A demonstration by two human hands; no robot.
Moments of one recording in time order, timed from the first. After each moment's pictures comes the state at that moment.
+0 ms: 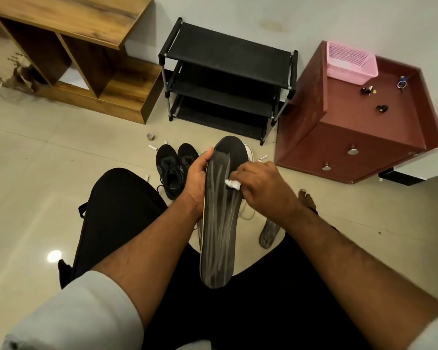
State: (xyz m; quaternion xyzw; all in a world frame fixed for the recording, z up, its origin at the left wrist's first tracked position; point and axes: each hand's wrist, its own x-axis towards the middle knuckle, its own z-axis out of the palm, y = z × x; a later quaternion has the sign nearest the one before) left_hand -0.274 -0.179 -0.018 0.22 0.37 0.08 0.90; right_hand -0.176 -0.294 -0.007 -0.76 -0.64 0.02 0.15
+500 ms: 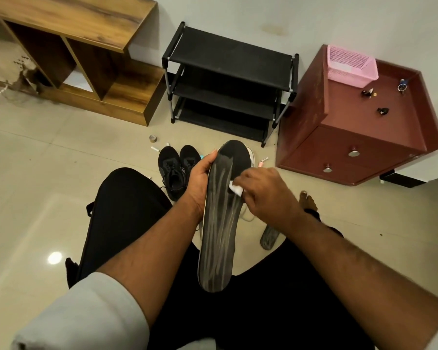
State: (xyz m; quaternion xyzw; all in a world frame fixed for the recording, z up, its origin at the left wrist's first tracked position) left_hand -0.279 -0.177 -0.017 0.21 0.36 0.08 0.90; right_hand -0.185 -0.301 -0.009 -0.77 -0.62 0.04 0.14
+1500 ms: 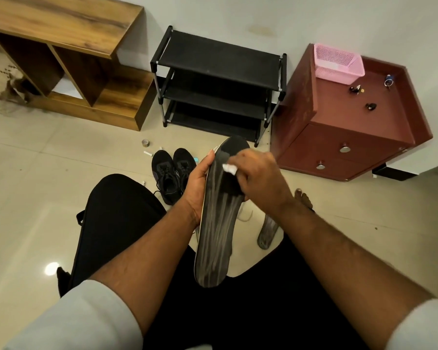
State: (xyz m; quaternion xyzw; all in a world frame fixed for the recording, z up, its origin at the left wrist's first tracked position) left_hand -0.275 -0.190 -0.019 0.23 0.31 0.03 0.92; right_hand -0.175 -0.287 0.005 -0.79 -0.57 -0.01 0.23
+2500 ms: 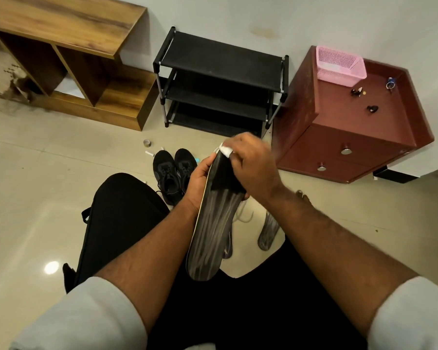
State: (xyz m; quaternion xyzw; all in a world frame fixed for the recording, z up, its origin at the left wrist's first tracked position) left_hand -0.271 -0.187 -0.013 0.23 0.34 0.06 0.91; right_hand -0.172 -0.258 0.007 -0.80 -0.53 -0.04 0.29
